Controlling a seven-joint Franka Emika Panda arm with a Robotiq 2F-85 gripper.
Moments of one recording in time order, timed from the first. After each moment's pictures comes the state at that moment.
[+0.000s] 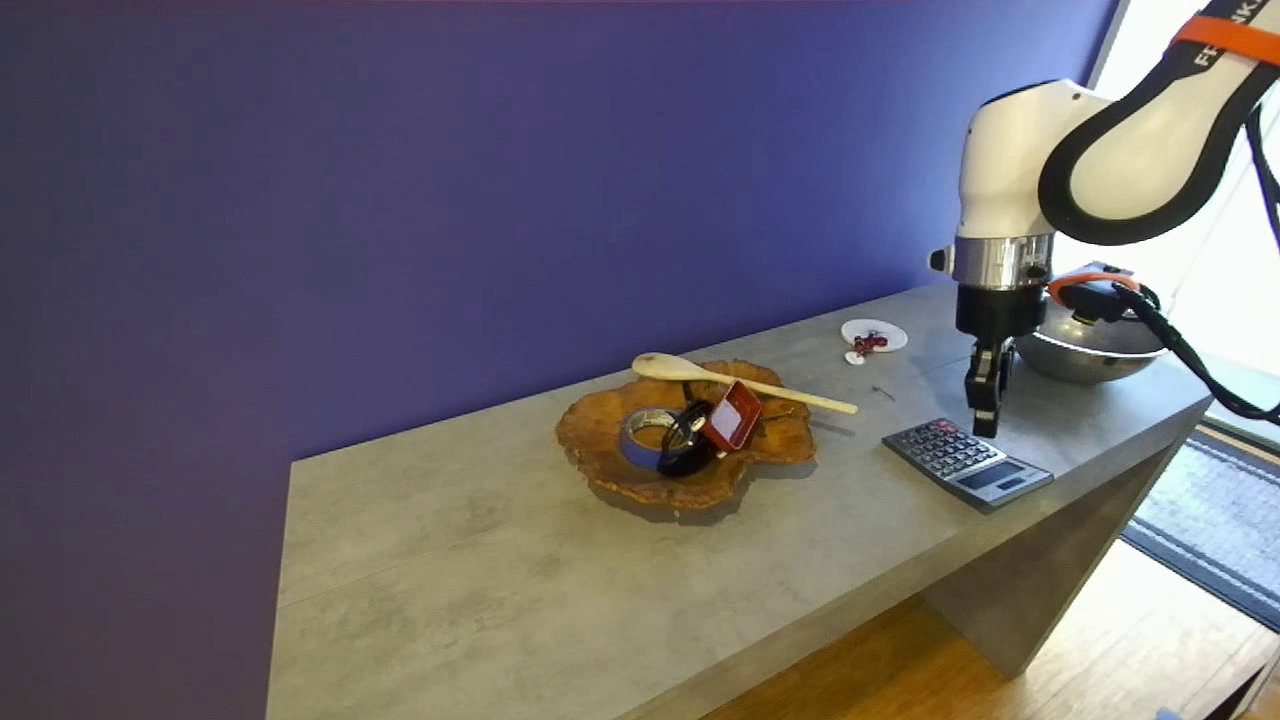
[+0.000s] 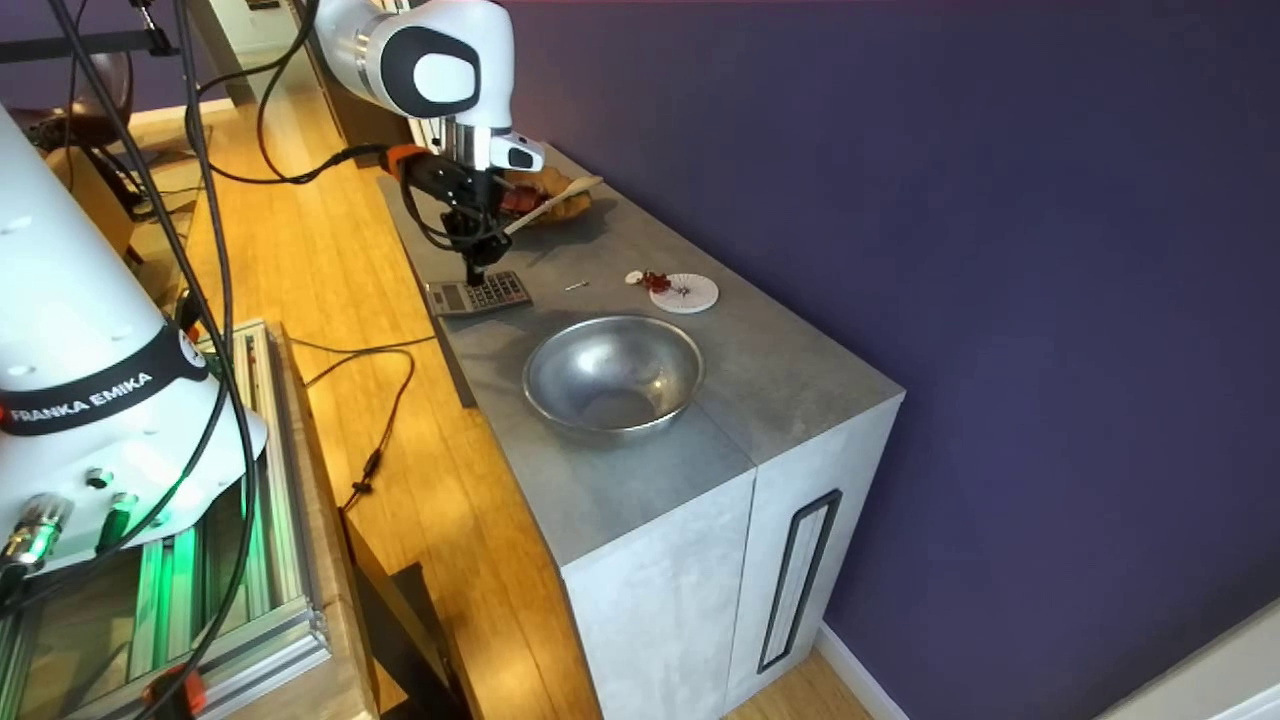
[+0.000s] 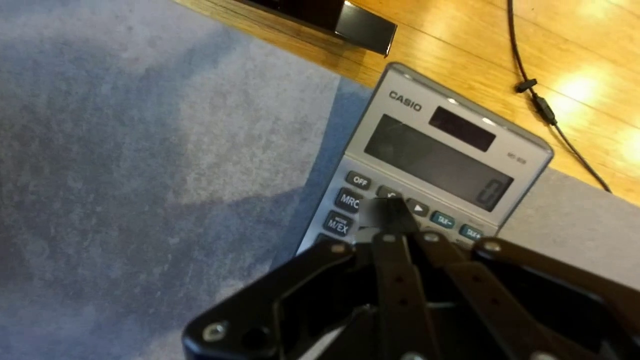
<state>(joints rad) 0.23 0.30 0.18 -2.52 0.11 2.61 -0.02</state>
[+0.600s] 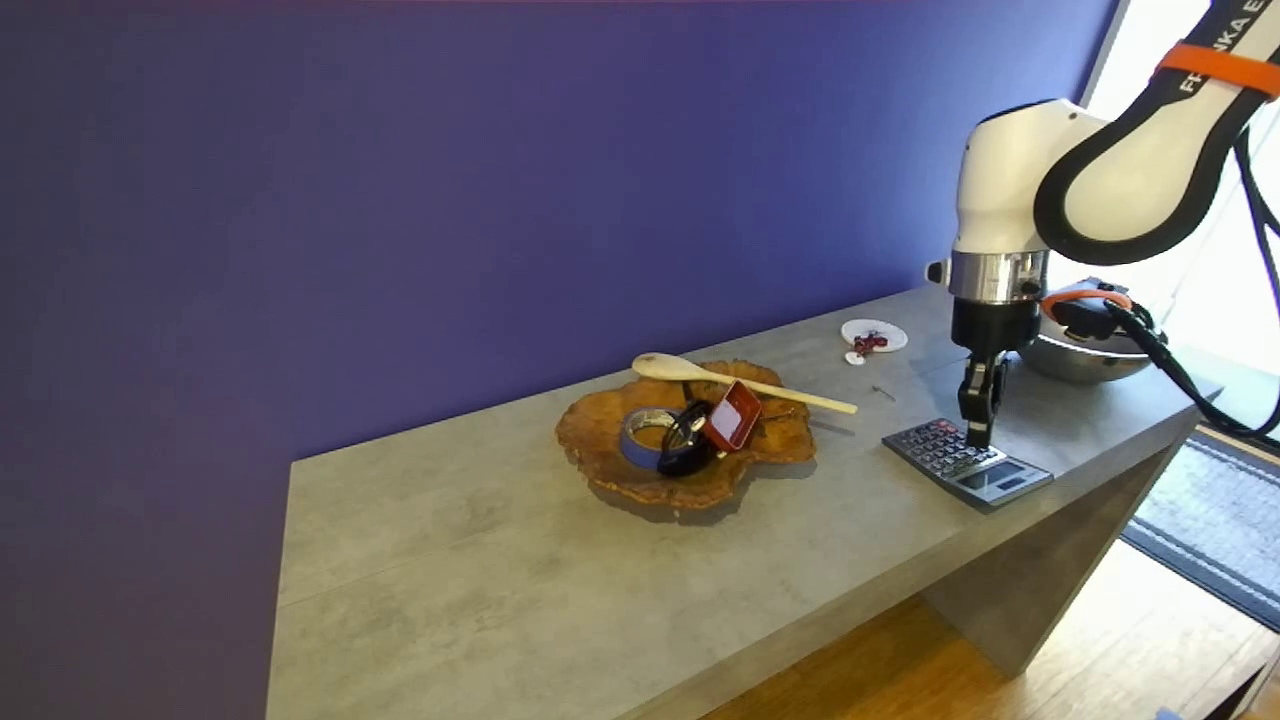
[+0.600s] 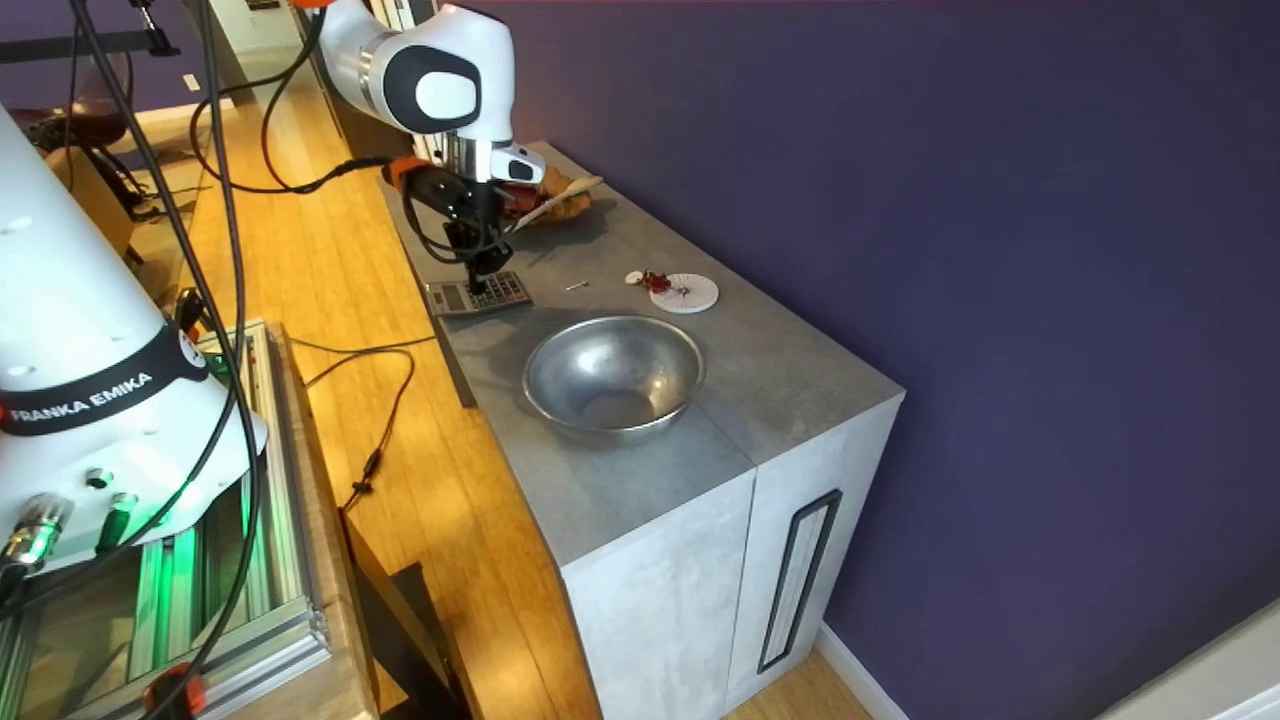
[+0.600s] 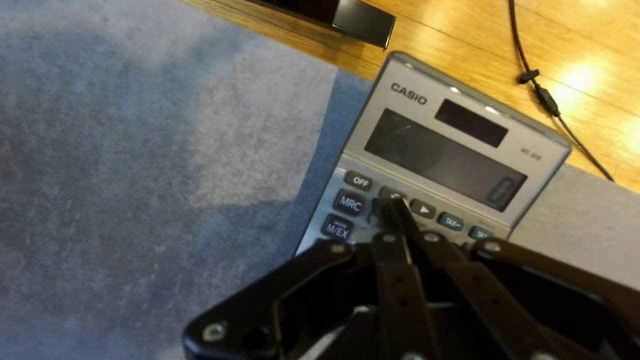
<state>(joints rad) 0.23 0.34 0.19 -2.52 0.11 2.67 0.00</state>
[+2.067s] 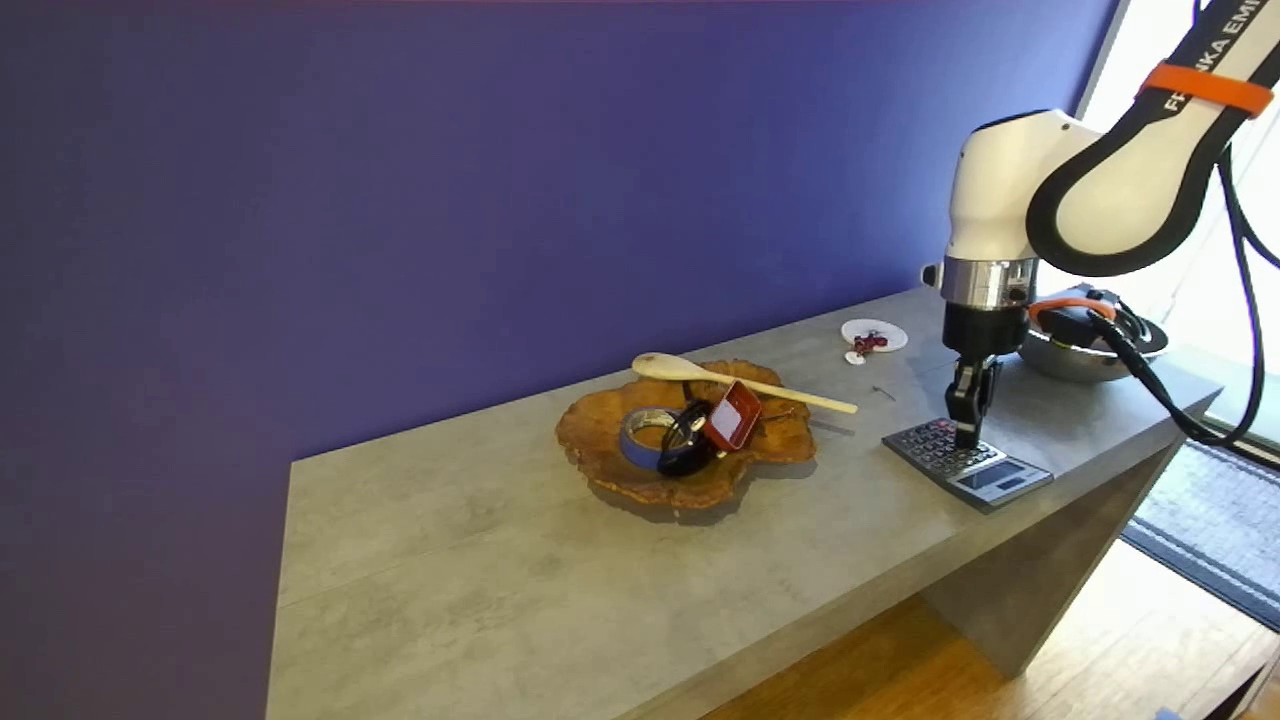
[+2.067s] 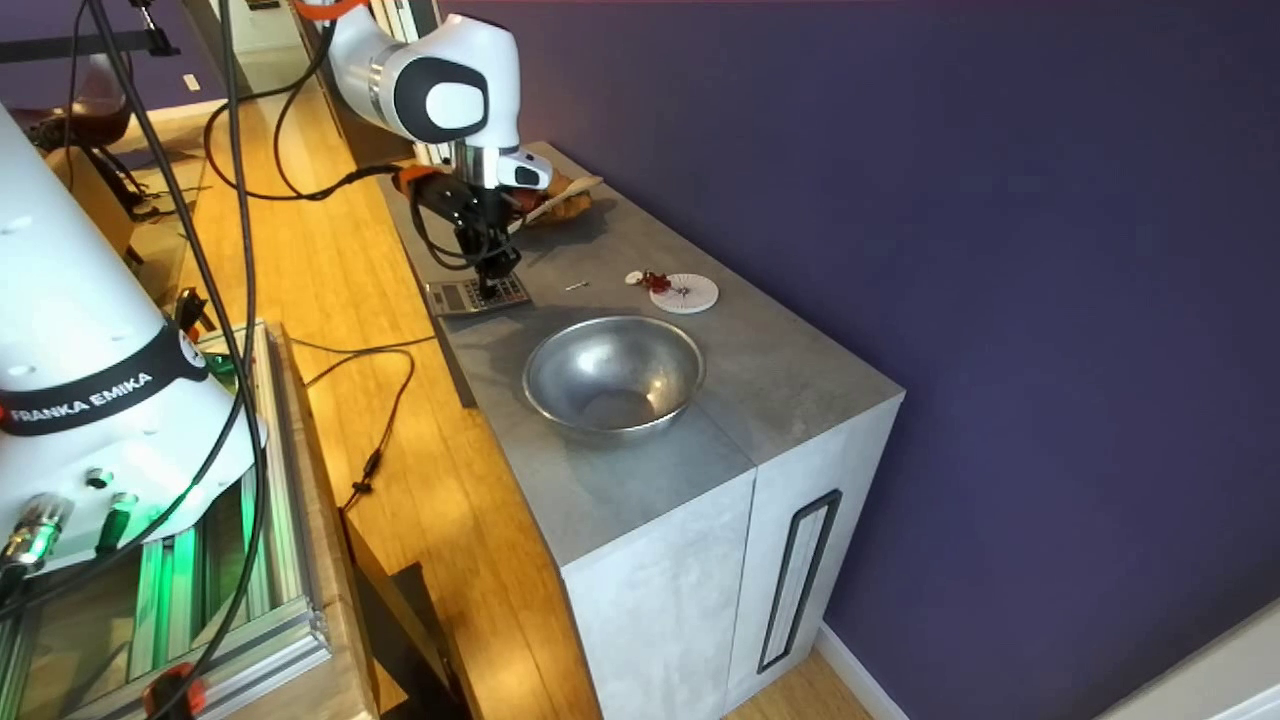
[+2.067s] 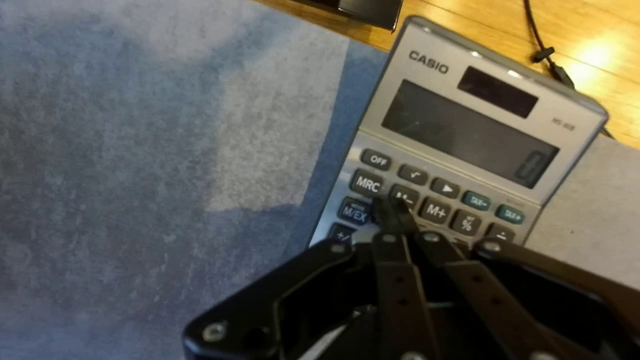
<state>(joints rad) 0.23 0.38 0.17 -2.50 0.08 2.71 0.05</state>
